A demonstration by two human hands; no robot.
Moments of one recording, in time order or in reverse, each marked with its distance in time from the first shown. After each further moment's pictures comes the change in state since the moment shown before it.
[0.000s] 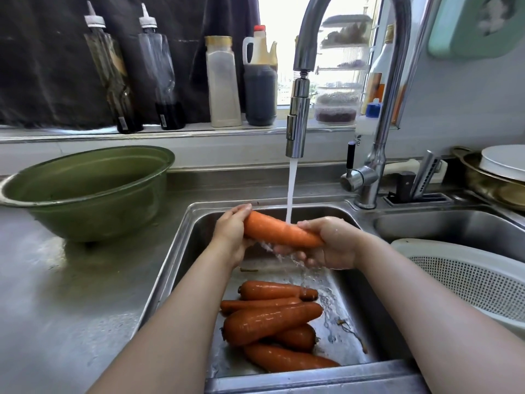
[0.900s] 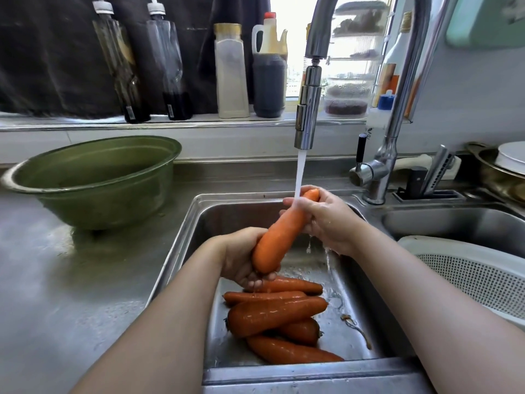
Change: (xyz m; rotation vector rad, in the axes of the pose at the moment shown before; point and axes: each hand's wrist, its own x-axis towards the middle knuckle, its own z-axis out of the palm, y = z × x) left_hand -0.001 -0.001 -0.027 0.648 -0.571 -0.753; right_hand 0.021 -0.003 0.010 0.118 0.273 -0.455
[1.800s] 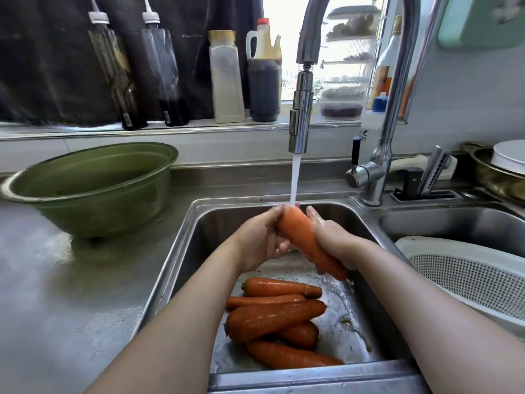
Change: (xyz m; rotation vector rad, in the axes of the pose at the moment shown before) left_hand -0.001 0.018 0.045 -0.235 0.095 0.705; right_hand -0.004 0.016 -0.014 -0.635 0.127 0.305
